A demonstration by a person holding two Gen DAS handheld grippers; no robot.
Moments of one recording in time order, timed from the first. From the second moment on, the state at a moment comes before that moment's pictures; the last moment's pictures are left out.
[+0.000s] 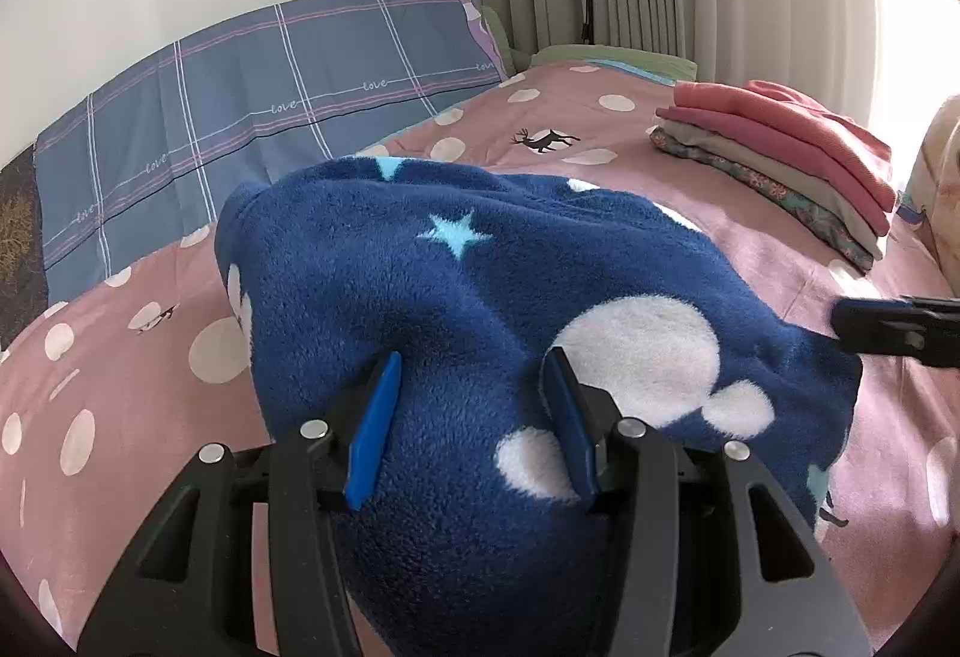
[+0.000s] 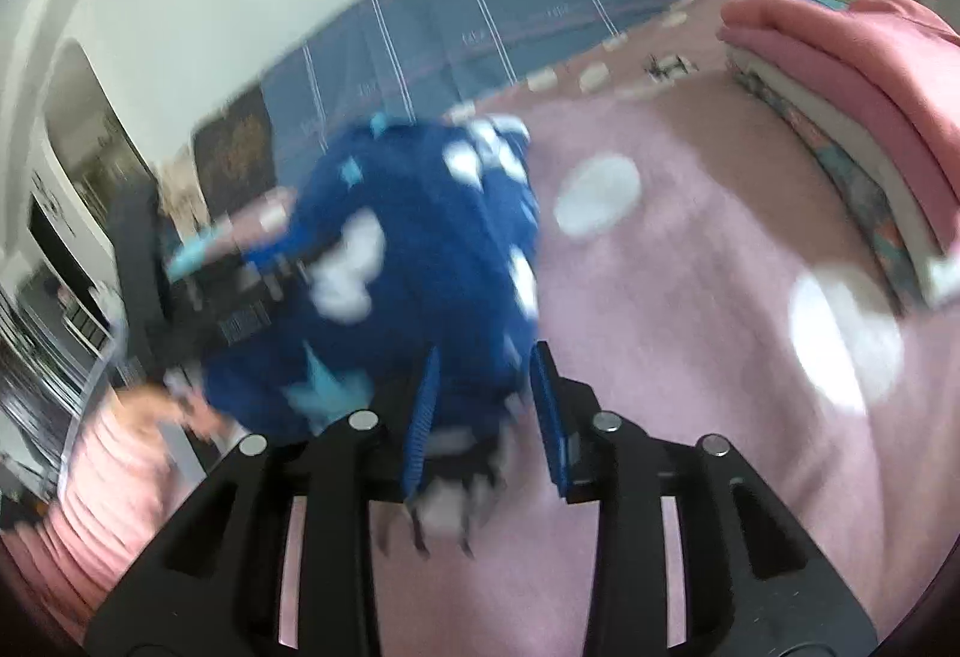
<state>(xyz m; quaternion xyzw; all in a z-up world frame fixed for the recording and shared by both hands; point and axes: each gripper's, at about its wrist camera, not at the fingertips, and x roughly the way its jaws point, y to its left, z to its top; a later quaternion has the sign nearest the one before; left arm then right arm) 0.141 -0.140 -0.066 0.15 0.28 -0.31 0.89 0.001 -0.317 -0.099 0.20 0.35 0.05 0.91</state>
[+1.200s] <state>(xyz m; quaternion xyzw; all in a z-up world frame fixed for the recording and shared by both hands) 0.038 -0.118 -0.101 0.31 0.30 -0.19 0.88 0.045 -0.311 -0.125 0.17 0.41 0.07 0.89</state>
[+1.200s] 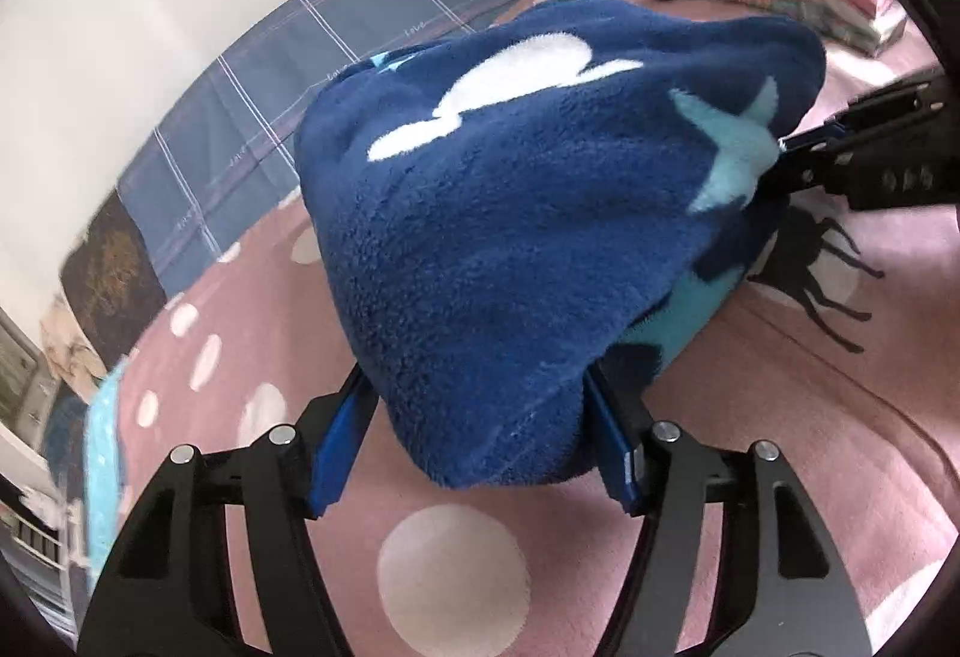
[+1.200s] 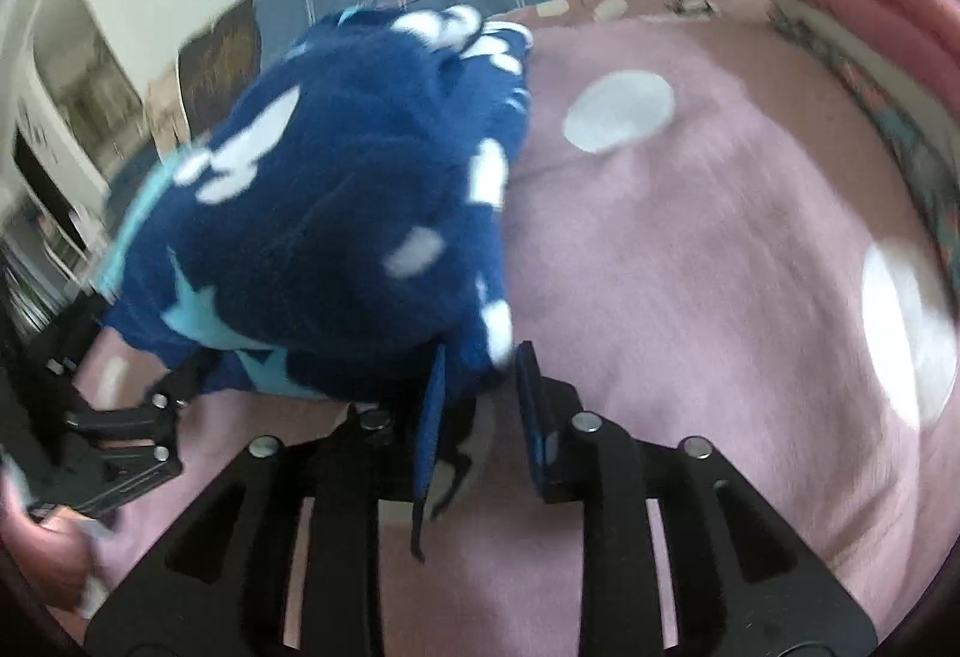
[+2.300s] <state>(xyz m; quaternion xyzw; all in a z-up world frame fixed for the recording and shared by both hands) 0.039 -0.146 -0.116 0.40 0.25 -0.12 0.88 0.056 -0.334 -0.097 0.38 0.33 0.19 0.84</state>
